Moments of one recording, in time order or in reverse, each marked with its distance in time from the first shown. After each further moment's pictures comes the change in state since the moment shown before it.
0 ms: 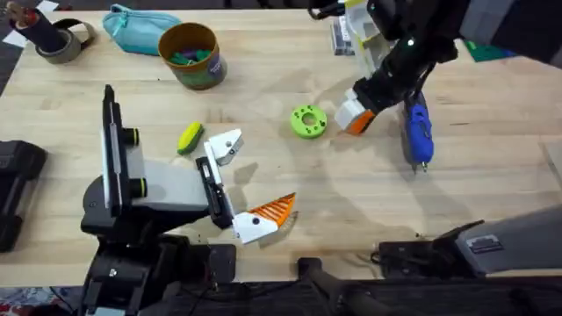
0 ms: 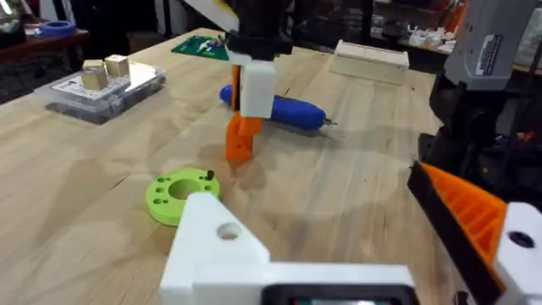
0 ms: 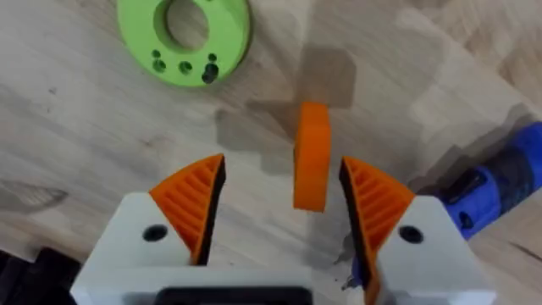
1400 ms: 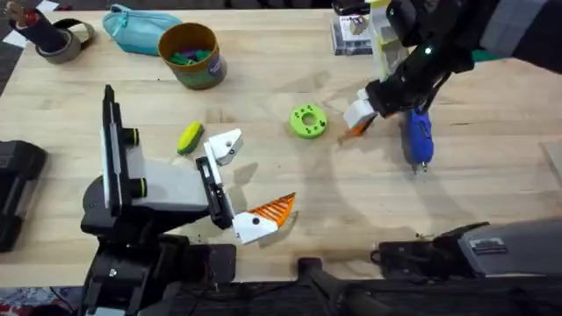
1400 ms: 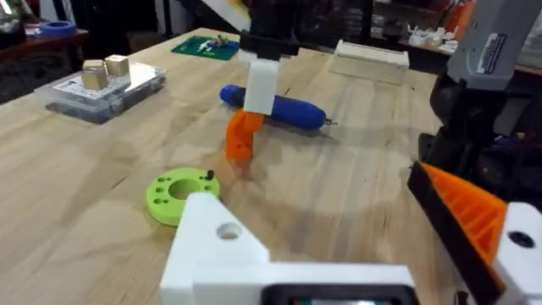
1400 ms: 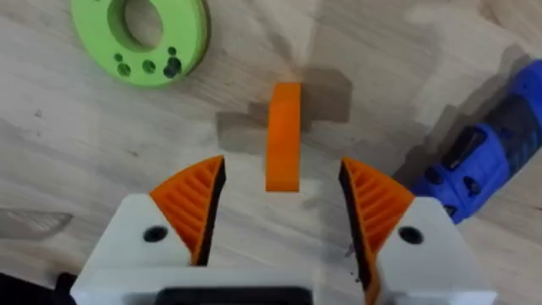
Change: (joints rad) left arm 0.000 0.000 0.000 0.000 0.000 0.000; right arm -0.065 -0.066 -0.093 0.048 -0.004 0.107
